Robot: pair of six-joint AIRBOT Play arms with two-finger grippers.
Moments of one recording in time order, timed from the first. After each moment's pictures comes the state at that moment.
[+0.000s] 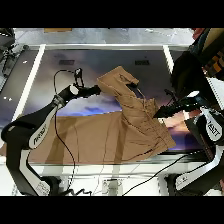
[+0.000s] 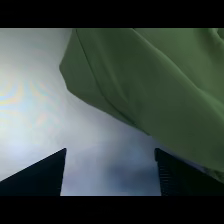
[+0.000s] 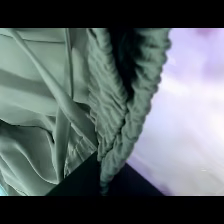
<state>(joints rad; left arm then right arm) -0.27 -1.88 1.47 0.90 -0.43 -1.39 -0.30 -1.82 1.29 -0.87 1.45 0.85</state>
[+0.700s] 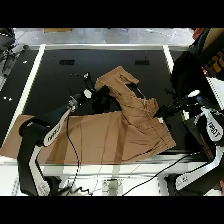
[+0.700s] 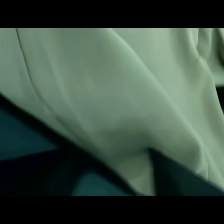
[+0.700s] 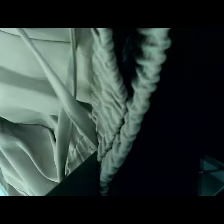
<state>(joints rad) -0.40 -1.99 1.55 0.90 -0.25 -1.64 -0.30 -1.81 1.29 -0.87 1.45 0.85</state>
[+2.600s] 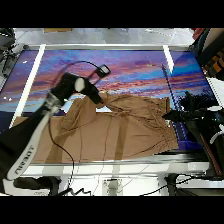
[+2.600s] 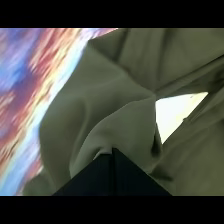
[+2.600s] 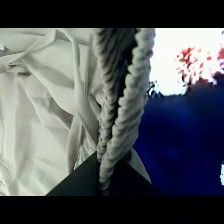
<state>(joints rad) -0.52 -1.60 1.55 1.55 -0.94 -1.03 -0.51 -1.47 0.91 -0.68 1.26 0.71</state>
